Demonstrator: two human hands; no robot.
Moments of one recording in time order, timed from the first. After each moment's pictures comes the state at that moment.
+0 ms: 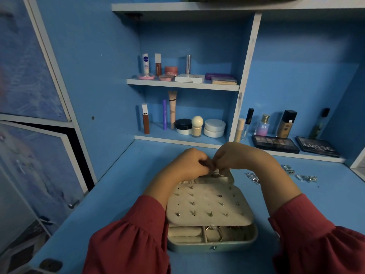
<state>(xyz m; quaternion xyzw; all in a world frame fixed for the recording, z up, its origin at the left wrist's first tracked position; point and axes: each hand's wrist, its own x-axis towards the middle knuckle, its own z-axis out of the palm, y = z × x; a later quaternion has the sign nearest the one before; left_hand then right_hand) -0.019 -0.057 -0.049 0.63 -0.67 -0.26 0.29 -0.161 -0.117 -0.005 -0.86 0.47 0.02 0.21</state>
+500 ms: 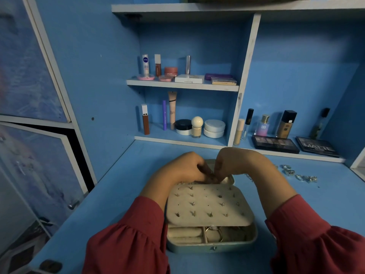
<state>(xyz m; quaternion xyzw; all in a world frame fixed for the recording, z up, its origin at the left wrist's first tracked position) -0.014 -0.051 -0.046 0.64 -0.68 -0.28 0.22 -0.159 -0.118 -0.013 -0.88 0.44 0.10 0.16</state>
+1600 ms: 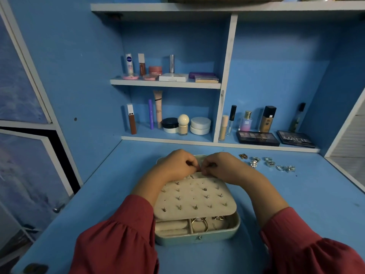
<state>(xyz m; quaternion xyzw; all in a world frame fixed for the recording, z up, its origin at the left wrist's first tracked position) -0.021 -0.055 -0.055 0.66 -0.69 -0.20 0.22 -0.190 -0.102 -0.048 -0.88 0.41 -0.10 0.20</state>
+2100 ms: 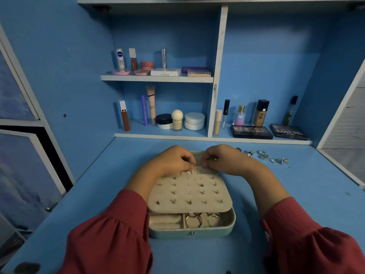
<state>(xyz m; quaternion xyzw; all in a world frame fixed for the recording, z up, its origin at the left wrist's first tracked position) -0.027 -0.051 -0.050 0.62 -0.70 -0.26 0.23 -0.207 -0.107 -0.045 -0.89 0.40 -0.10 0.21</state>
